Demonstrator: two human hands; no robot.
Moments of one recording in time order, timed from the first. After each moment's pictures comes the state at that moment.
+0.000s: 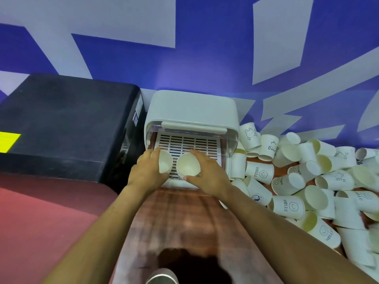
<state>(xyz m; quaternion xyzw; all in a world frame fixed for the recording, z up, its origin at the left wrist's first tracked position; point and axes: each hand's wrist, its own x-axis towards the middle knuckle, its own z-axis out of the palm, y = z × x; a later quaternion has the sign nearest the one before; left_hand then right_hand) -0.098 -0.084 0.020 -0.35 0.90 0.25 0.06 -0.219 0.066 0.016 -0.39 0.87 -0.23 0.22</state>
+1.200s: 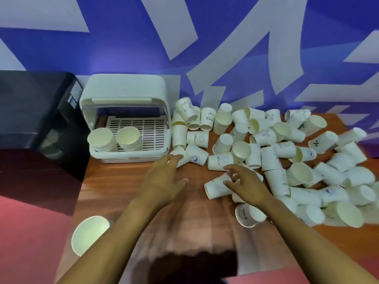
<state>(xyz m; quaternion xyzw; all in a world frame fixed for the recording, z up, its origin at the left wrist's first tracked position) -0.097 0.154 0.071 -0.18 0.94 0.29 0.03 -0.224 0.374 0.032 -0.25 0.90 -0.28 0.20</state>
